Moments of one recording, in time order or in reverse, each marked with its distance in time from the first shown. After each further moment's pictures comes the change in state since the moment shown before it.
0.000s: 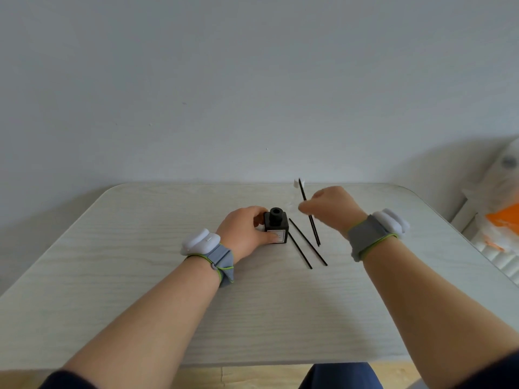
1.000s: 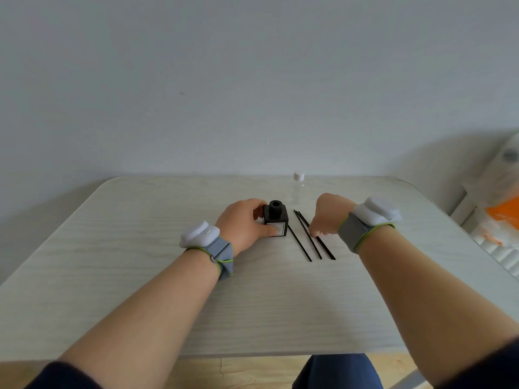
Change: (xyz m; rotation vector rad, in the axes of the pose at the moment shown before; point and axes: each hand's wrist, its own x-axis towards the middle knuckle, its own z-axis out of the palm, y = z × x) left_hand 0.001 -0.003 0.002 0.014 0.014 -0.008; right_hand -0.002 0.001 0.003 -0.629 -0.236 0.103
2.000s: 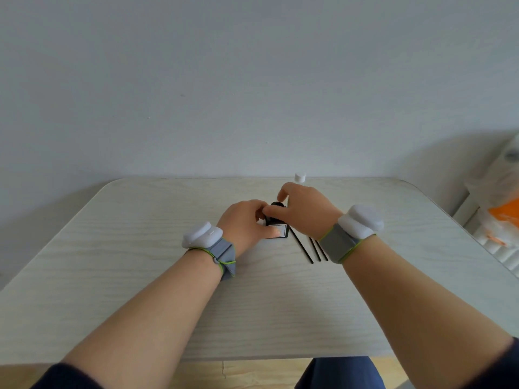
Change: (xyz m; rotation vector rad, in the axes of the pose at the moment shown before) left_hand 0.003 0.003 -0.002 0.106 -0.010 0.009; right_hand -0.021 -0.043 0.006 0.261 0.277 -0.332
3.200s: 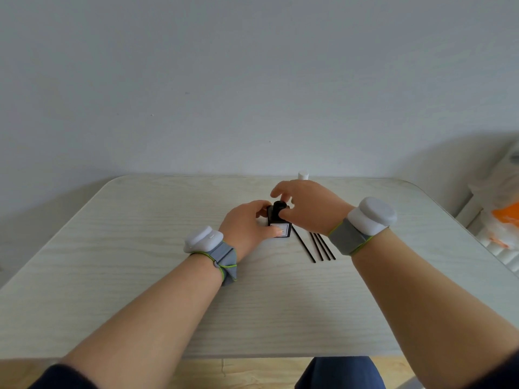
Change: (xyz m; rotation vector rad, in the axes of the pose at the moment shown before) left_hand -0.010 0.002 0.001 -0.145 0.012 -0.034; right_hand 0.000 0.001 -0.012 -0.149 -0.060 -0.187
